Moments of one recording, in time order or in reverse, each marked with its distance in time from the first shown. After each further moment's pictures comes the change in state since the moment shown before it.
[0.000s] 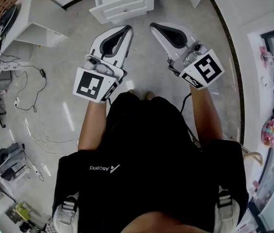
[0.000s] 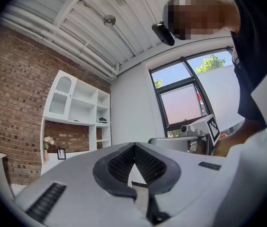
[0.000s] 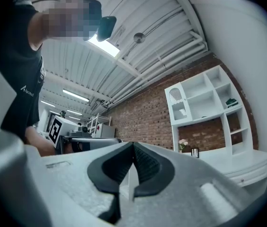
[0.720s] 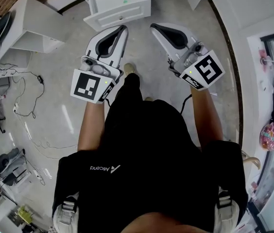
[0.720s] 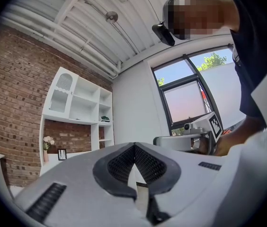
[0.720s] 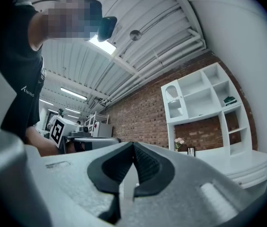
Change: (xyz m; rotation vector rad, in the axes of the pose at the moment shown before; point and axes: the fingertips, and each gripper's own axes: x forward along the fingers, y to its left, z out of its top) left arm 0.049 0.056 -0.023 0.006 0.000 0.015; right arm 0.028 -0.064 -0.020 -0.007 0.018 -0.011
